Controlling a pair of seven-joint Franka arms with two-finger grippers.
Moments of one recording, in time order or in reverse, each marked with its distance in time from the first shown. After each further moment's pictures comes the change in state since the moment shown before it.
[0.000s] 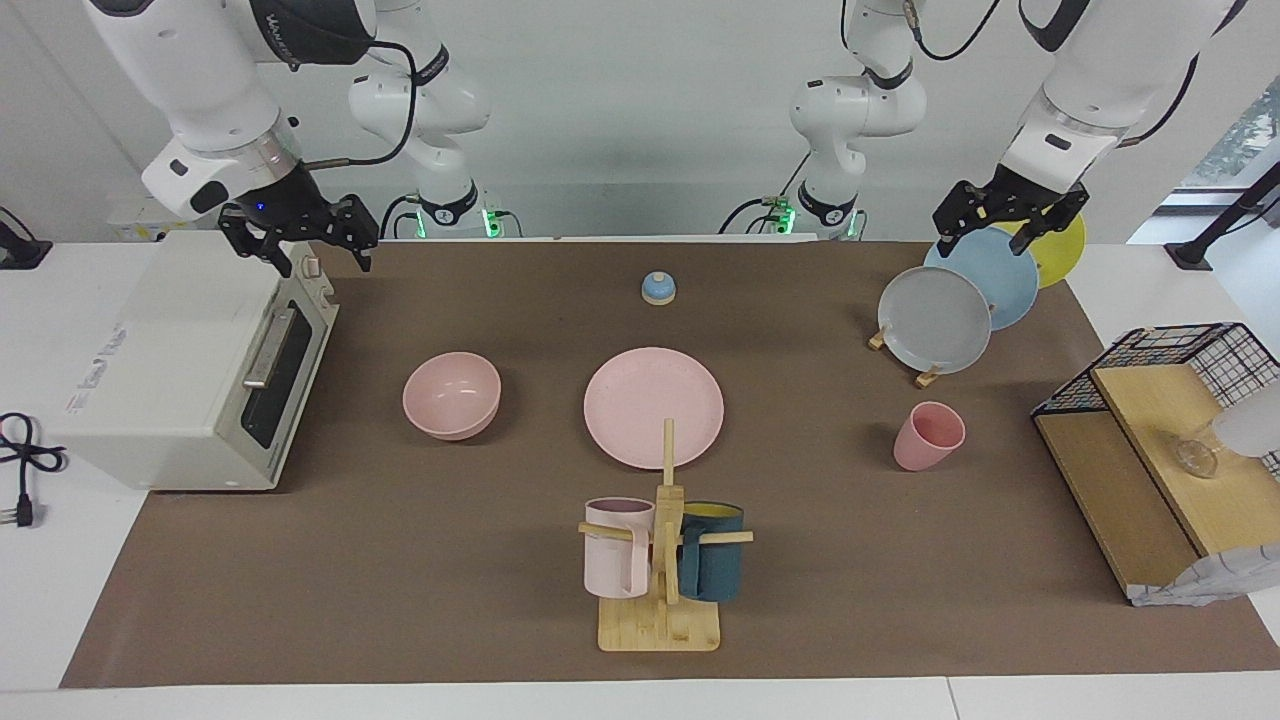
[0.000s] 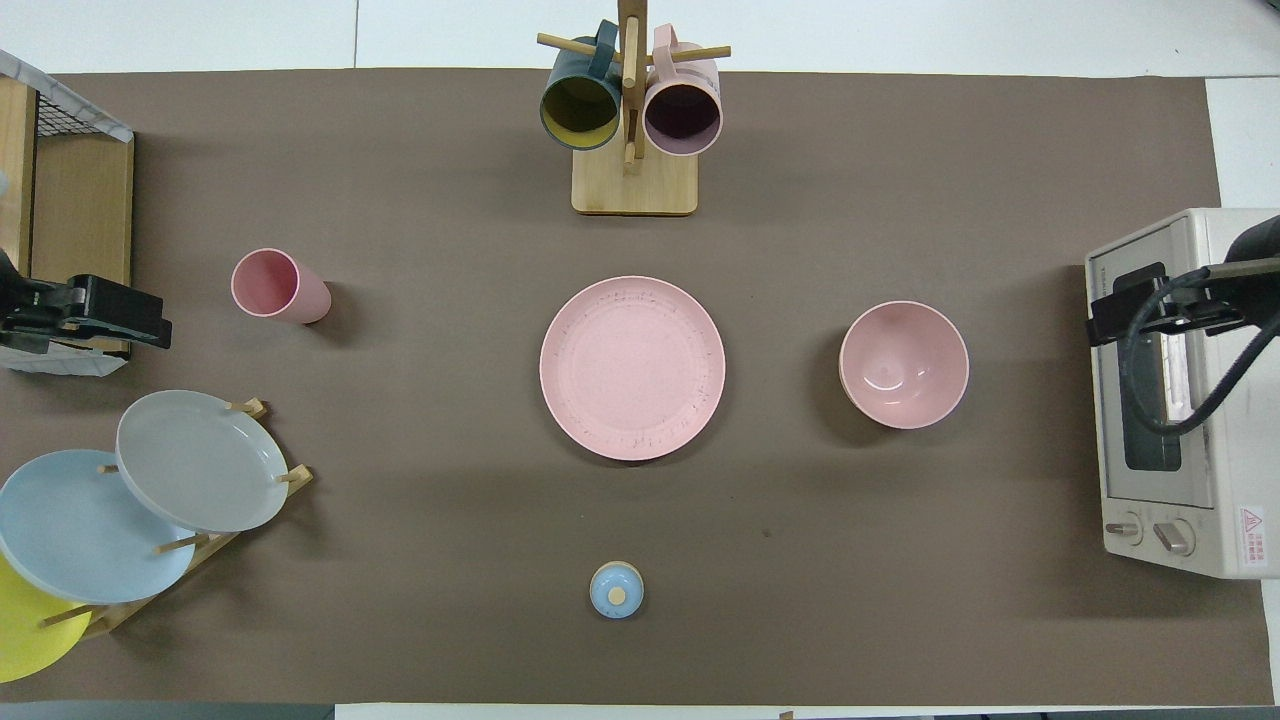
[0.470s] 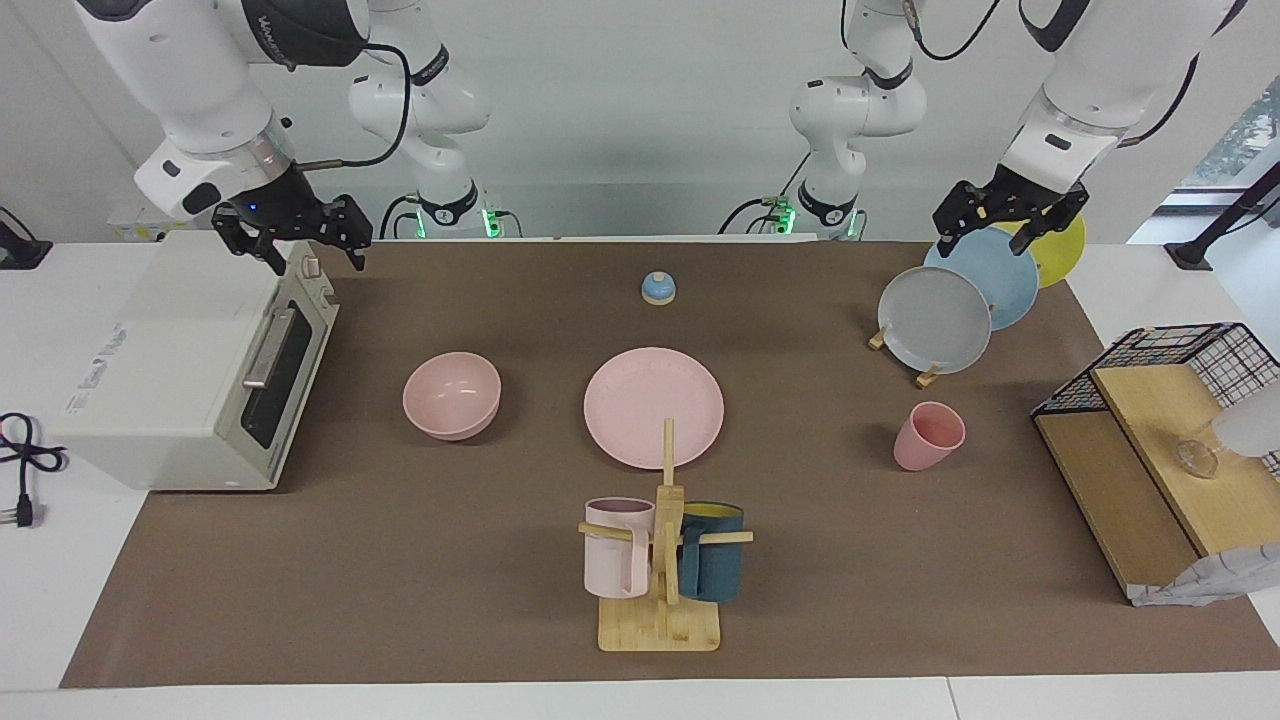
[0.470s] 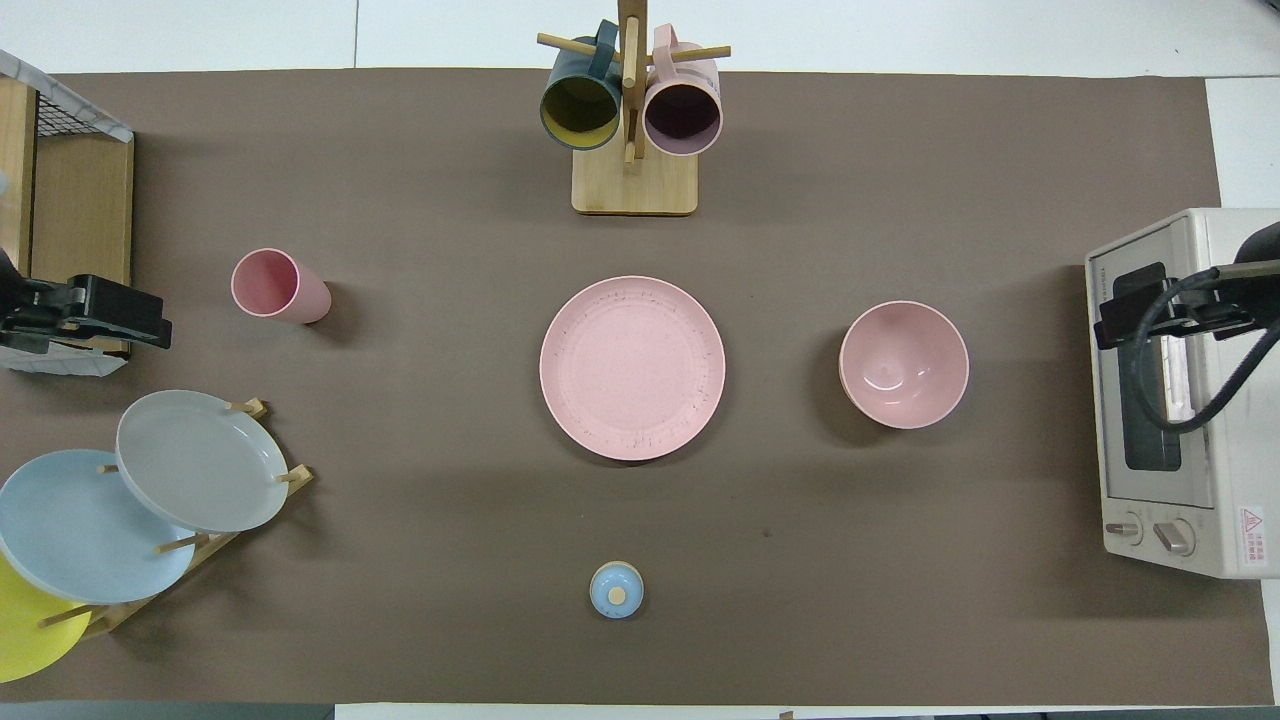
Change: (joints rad) left arm 0.000 0.000 0.000 0.000 0.000 0.000 0.000; right arm -0.009 -0.003 -0.053 0.006 -0.043 -0.100 -0.008
